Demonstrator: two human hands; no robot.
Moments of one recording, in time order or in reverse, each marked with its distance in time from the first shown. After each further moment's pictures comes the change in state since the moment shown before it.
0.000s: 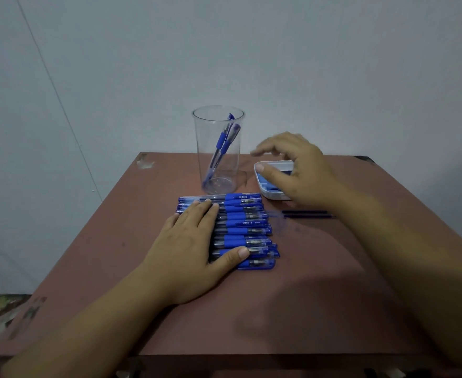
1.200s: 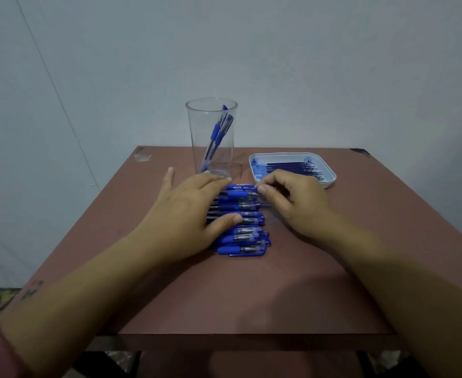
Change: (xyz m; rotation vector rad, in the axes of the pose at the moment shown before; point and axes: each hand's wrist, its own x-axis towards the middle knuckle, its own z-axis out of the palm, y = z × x) left_hand 0.016 0.012 -0.031 0.009 0.124 0.127; right_hand -0.057 -0.012 0.015 0.090 -0.045 0.195
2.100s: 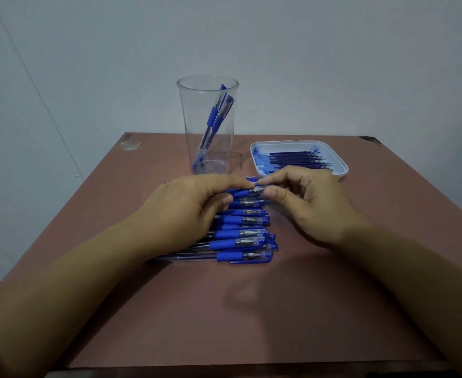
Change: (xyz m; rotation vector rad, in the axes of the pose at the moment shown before) left_hand 0.024 -0.022 0.020 -0.310 0.000 0.060; right_hand 0.001 0.009 0.004 0.329 -0.036 0.126
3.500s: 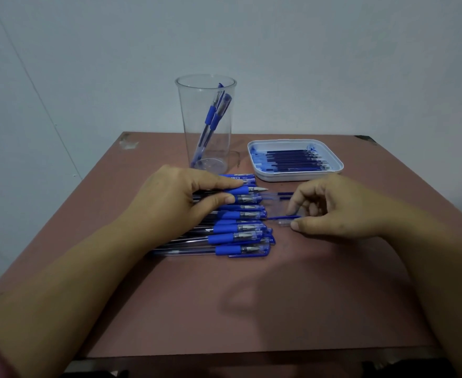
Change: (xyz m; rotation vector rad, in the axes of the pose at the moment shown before) left_hand -0.003 -0.006 -0.001 -0.109 0.204 0.107; right_hand -0.012 -0.009 -0.045 -0.302 -0.371 0.278
